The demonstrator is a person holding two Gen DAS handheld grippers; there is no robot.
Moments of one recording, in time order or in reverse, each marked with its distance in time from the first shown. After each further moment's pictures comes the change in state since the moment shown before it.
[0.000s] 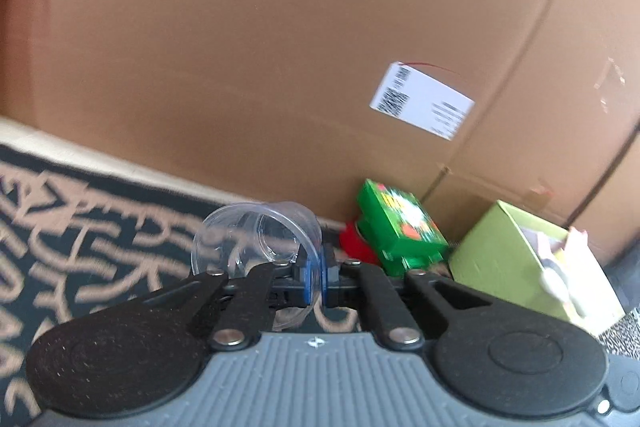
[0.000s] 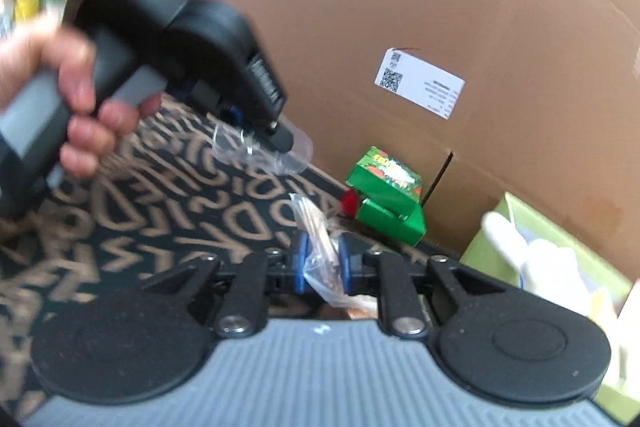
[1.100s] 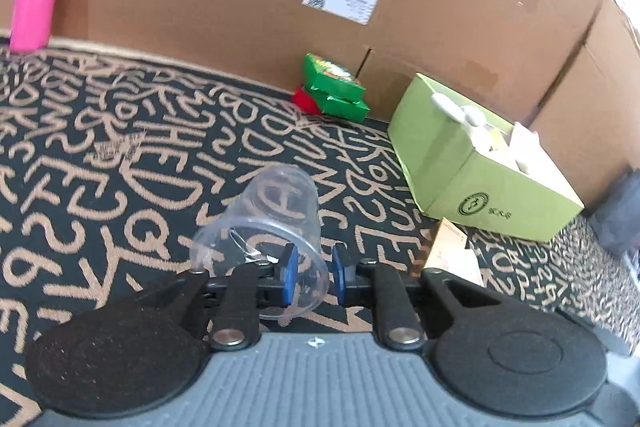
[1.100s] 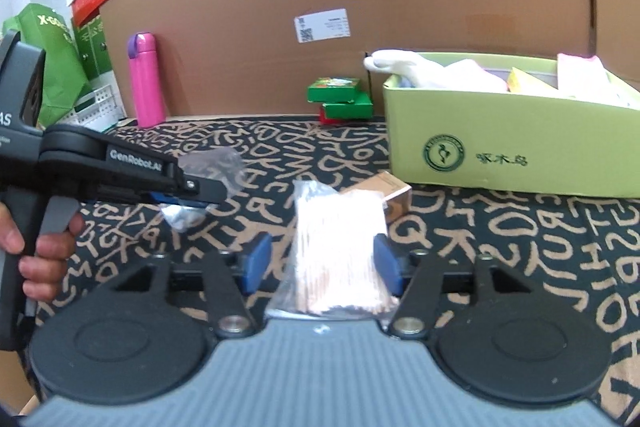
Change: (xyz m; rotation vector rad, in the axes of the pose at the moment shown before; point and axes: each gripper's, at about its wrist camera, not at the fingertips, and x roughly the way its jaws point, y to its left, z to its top) left arm -0.076 -0.063 -0.117 -0.007 0.084 0.044; right arm -0.120 -0.034 -0.090 0.467 0.034 0.073
